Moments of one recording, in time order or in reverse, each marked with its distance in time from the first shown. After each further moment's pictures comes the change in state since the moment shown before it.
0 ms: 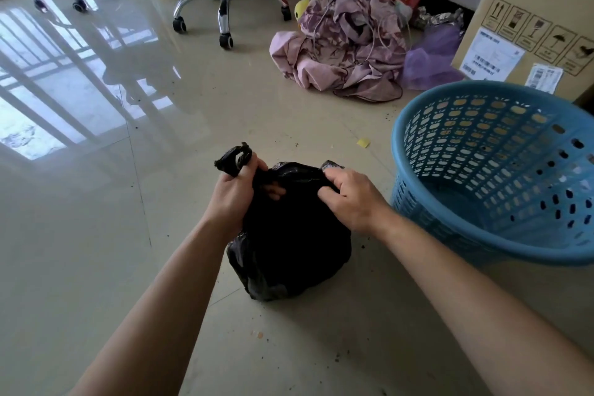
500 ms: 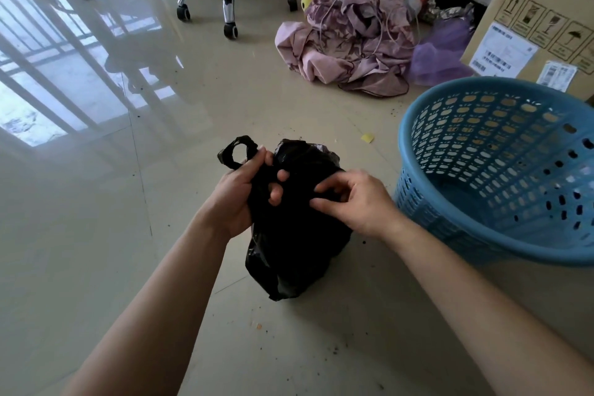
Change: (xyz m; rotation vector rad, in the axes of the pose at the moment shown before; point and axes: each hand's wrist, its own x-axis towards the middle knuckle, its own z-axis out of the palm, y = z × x) left_hand -0.003 -0.004 -0.009 -0.327 -0.360 -0.148; right_hand -0.014 0.000 0.003 0.162 -0.028 0.205
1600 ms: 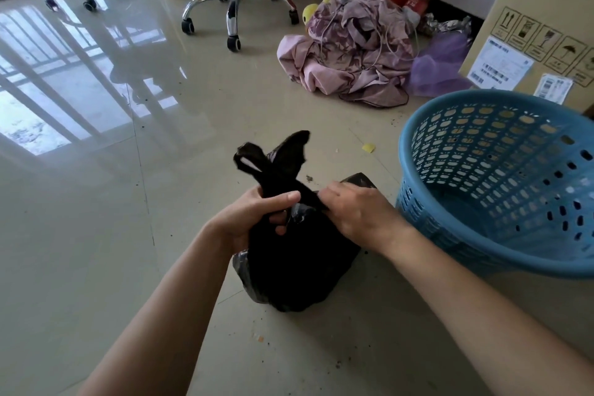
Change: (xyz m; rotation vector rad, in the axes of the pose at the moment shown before) left_hand 0.002 -0.010 -0.007 0.261 -0.181 -0.103; right_hand 0.009 0.009 0.000 -0.739 0.048 -0.621
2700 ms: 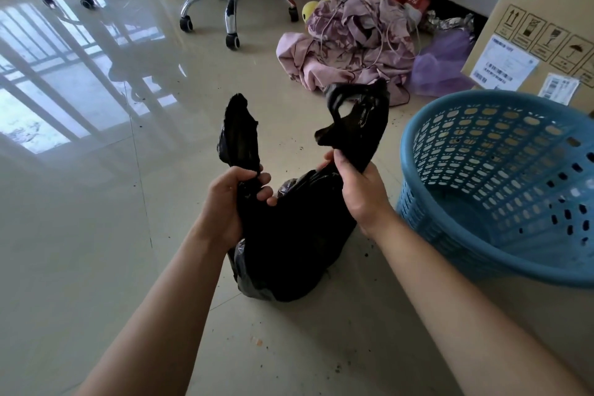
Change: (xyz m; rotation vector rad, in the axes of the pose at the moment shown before) left_hand 0.006 0.008 -0.012 -0.437 0.216 0.169; right_hand 0.034 -0.010 -0.007 1.274 0.376 0.724
